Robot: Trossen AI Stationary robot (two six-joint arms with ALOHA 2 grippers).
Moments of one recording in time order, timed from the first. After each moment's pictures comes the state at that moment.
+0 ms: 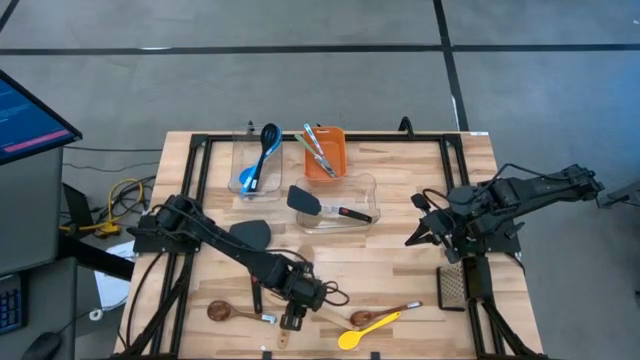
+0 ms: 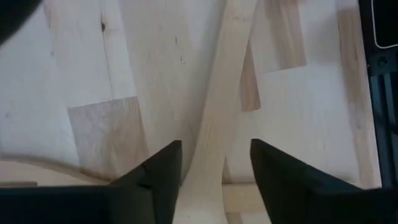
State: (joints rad) left arm -0.47 2.00 1.43 -0.62 0.03 -0.30; right arm 0.27 0.68 0.68 -0.54 -0.13 -0.04
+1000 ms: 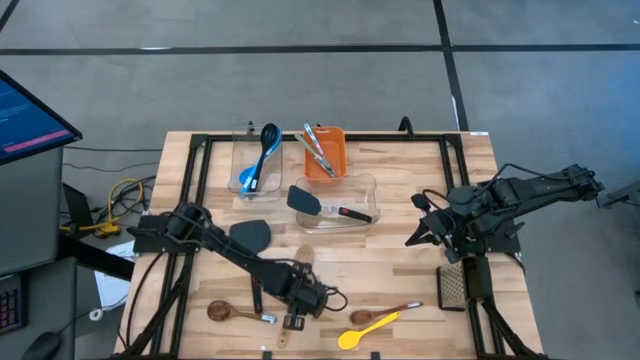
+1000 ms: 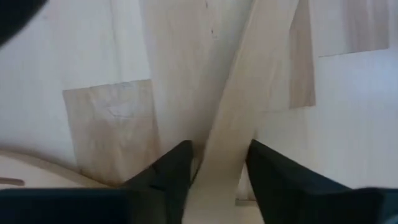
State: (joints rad) left arm -0.49 2.13 1.43 -0.61 -0.05 -0.36; right arm 0.27 0.68 0.68 -0.55 -0.13 -0.05
